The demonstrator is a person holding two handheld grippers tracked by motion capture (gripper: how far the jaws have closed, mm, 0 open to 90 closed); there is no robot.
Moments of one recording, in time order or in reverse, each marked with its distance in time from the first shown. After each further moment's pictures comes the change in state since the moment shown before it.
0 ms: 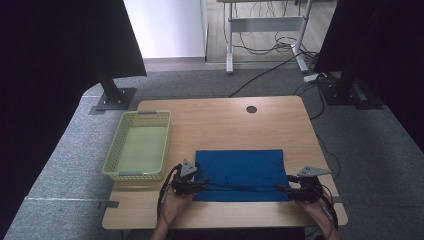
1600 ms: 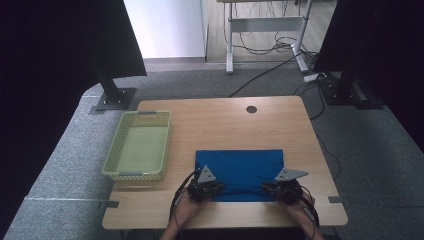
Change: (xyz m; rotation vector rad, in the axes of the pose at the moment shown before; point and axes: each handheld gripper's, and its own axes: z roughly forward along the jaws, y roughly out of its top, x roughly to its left) left arm -0.042 0.001 0.020 0.071 -0.207 0.117; right arm 0.050 0.019 0.029 0.010 0.101 -0.142
